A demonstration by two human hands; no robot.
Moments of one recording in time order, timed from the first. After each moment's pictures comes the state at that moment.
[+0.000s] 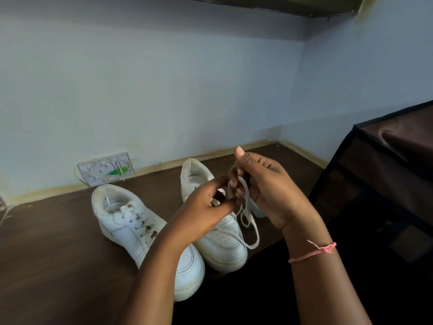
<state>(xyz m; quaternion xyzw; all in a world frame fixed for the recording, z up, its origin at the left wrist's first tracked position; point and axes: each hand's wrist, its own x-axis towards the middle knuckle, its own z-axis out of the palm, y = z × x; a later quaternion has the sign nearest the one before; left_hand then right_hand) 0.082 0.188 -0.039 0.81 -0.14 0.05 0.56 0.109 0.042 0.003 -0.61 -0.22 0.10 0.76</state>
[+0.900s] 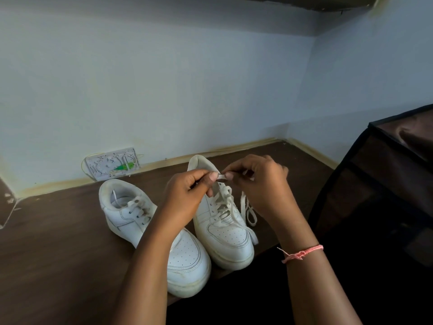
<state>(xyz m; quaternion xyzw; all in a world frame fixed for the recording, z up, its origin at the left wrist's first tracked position) 0.093 0.223 -0.048 0.80 -0.06 0.18 0.57 0.121 0.059 -0.017 -0.88 -0.20 -0.20 0.38</state>
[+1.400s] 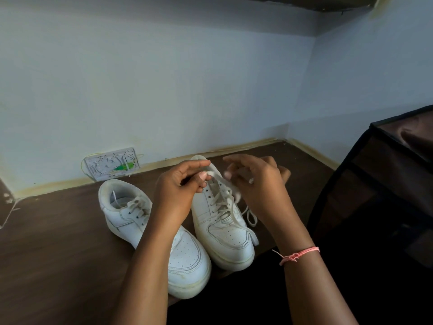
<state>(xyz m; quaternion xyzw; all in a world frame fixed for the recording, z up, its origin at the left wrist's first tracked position) 0.098 0.227 -0.053 0.72 -0.03 0.23 0.65 0.127 0.063 -0.028 -0.89 -0.19 -0.24 0.34</state>
